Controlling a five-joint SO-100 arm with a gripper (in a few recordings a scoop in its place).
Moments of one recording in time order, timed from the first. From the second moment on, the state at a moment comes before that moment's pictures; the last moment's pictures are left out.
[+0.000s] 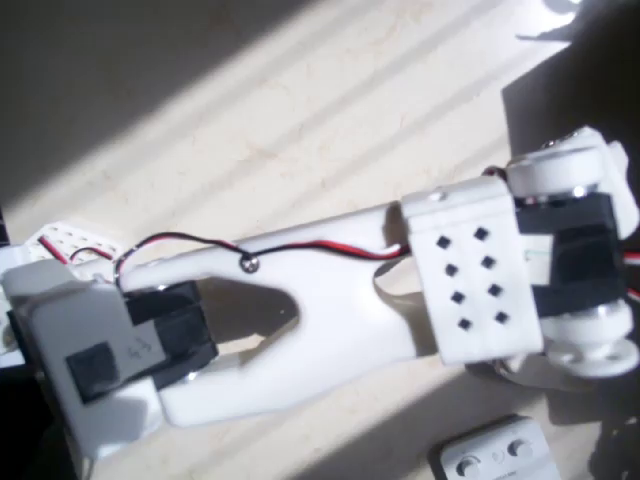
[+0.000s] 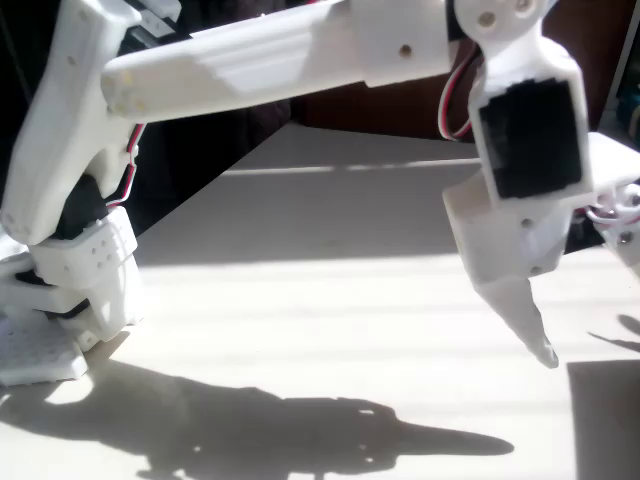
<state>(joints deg) -1.1 50.7 37.4 84.5 -16.7</state>
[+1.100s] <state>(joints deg) -1.5 43.7 37.4 74.0 -16.6</state>
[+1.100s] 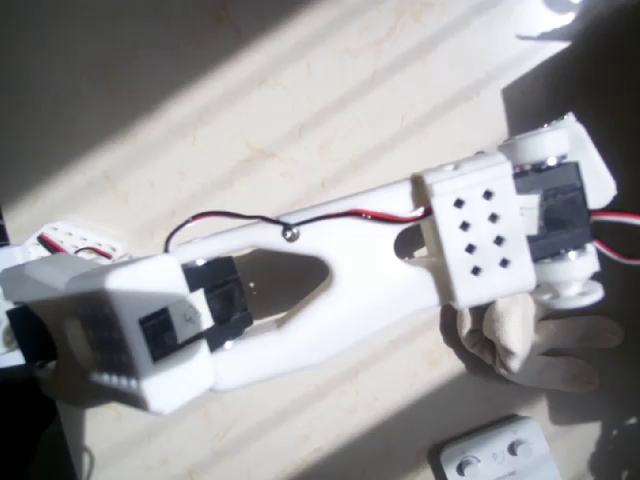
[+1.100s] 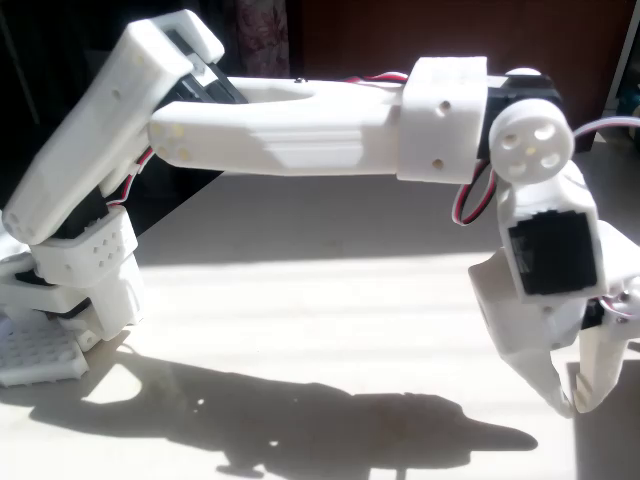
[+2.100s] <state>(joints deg) -1.5 92.7 86.6 50.9 -16.7</state>
